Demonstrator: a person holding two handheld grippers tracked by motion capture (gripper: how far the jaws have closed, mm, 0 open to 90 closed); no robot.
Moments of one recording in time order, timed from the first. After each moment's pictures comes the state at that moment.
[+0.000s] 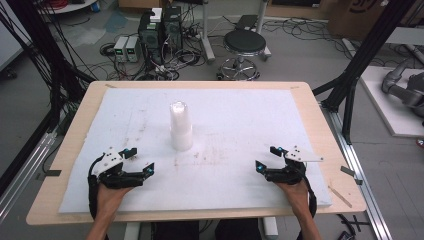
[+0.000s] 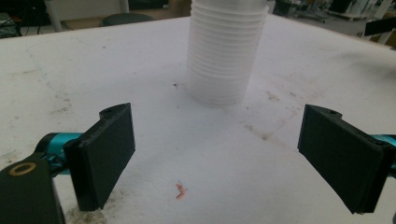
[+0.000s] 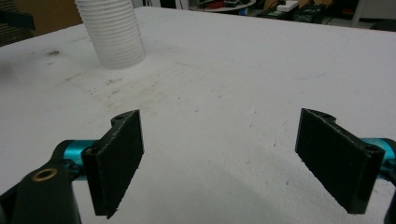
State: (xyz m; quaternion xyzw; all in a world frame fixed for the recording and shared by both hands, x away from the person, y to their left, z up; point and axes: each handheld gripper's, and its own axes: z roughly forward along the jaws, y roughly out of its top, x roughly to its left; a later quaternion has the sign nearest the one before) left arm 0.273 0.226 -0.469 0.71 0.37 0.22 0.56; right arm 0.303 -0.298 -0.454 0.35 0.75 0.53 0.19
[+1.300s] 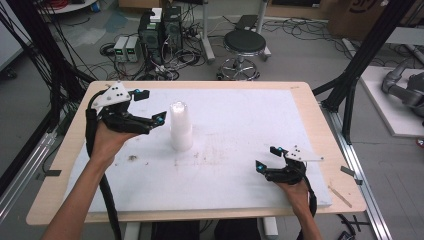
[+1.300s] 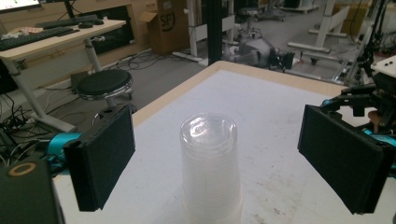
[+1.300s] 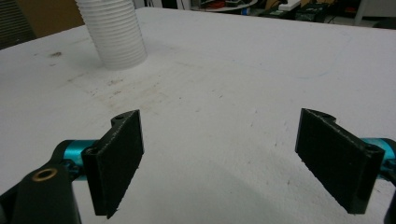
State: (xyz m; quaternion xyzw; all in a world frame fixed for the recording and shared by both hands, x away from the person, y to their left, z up) left arm 0.341 0.191 -0.300 0.74 0.25 0.22 0.58; right arm 0.303 -0.299 -0.454 0.35 0.75 0.53 0.19
